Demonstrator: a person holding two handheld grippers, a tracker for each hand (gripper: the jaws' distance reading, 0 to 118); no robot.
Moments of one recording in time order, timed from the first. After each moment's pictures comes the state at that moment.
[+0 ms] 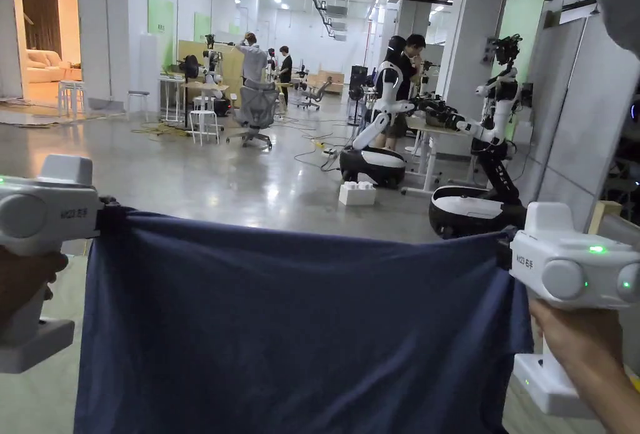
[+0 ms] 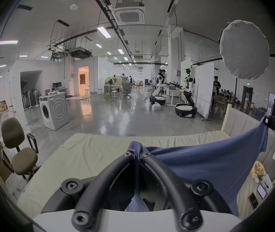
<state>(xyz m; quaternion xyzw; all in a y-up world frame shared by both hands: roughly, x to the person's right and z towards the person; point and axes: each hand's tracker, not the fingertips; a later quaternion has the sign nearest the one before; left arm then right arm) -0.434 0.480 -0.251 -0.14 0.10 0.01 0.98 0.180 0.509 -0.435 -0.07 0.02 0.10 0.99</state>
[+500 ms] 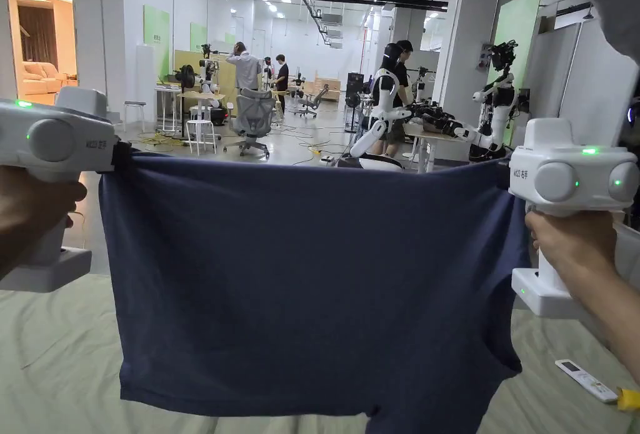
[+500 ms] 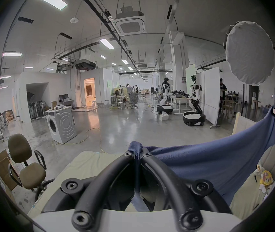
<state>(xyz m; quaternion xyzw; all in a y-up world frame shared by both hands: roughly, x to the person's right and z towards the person) -0.436 0.556 -0.318 -0.10 0.14 -0.02 0.99 0.155 0.606 -0.481 -0.02 0.00 0.10 0.99</state>
